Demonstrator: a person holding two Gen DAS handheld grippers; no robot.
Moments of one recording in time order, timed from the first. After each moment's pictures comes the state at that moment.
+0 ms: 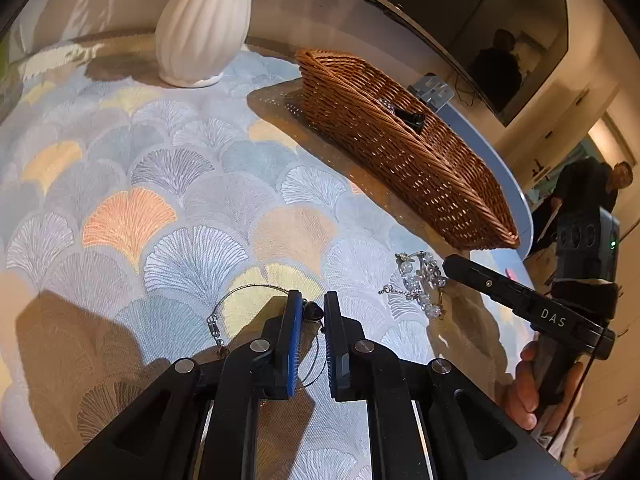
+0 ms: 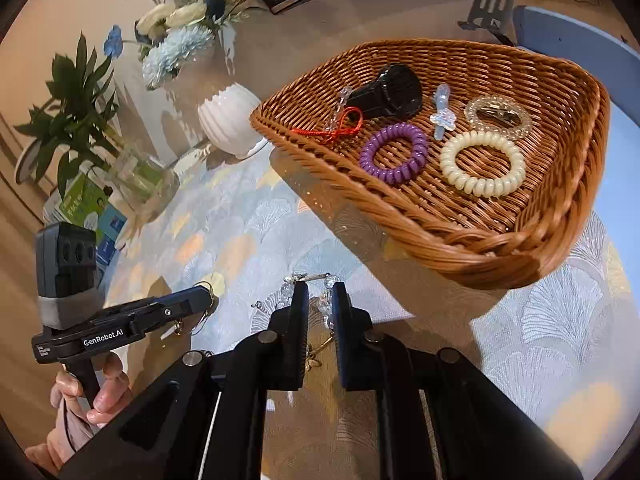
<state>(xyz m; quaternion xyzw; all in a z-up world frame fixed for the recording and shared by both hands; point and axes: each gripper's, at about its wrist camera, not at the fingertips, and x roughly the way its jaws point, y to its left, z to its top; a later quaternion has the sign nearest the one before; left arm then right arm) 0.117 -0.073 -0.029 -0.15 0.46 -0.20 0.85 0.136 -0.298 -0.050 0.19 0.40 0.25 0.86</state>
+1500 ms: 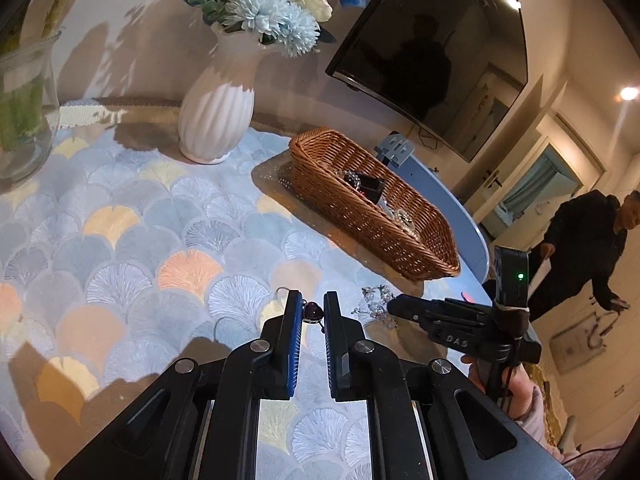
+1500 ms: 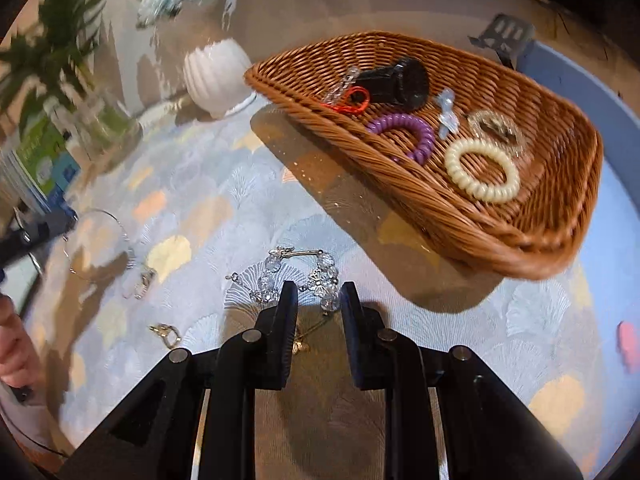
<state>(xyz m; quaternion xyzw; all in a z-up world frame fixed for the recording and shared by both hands) 0.083 -0.017 0.031 -0.16 0.39 -0.24 0.88 0.130 -0.259 -0.045 0.05 0.44 0.18 0.88</state>
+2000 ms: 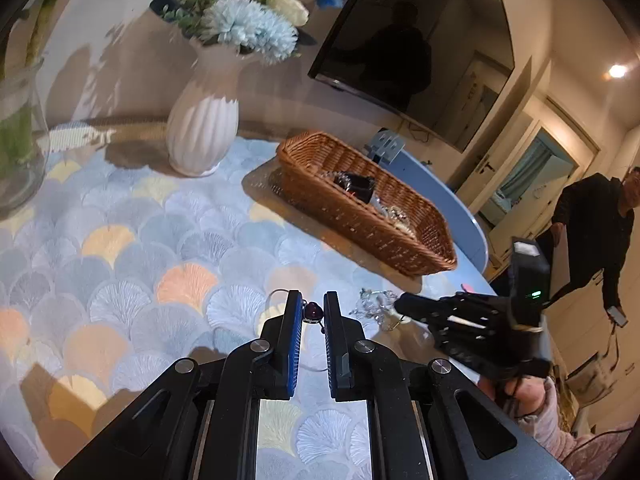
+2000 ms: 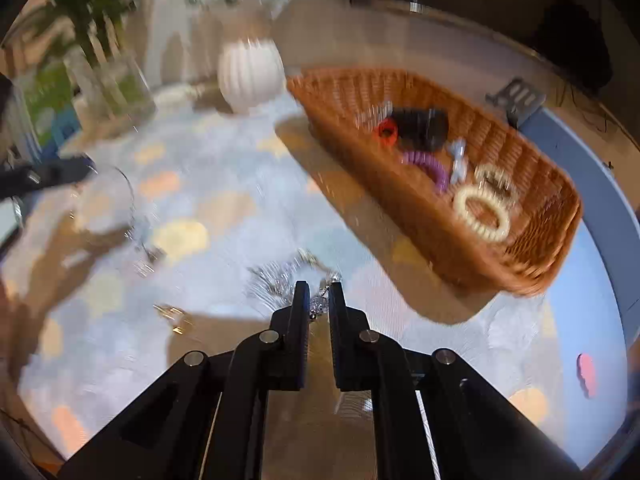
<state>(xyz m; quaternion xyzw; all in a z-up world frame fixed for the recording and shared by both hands) 0.080 -0.022 0.042 -0.13 0.37 -0.25 0.88 0.099 -0.241 -0.023 -0.03 0.38 0.17 0.91</state>
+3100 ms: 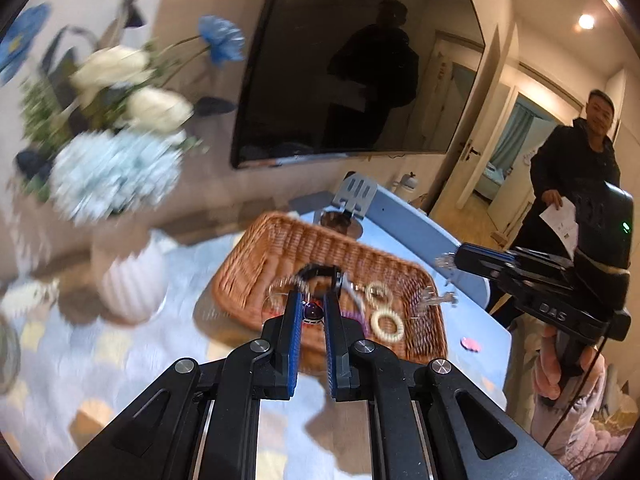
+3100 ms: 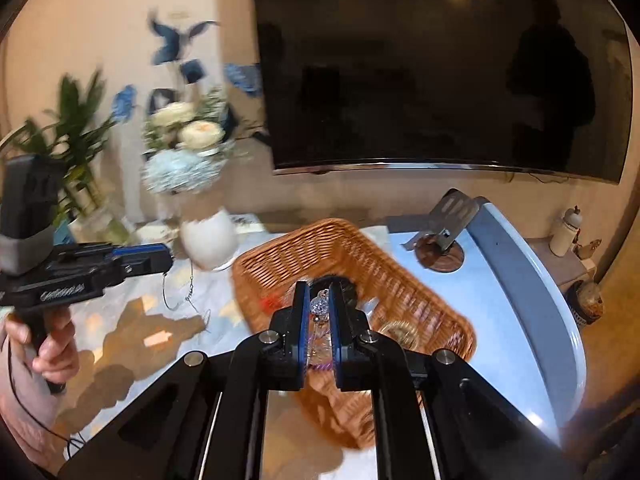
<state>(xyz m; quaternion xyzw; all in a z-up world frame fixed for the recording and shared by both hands) 0.190 -0.113 0.131 -0.03 0.33 -0.28 0.90 0.164 -0.330 0.119 0.04 0.30 0.14 0.94</state>
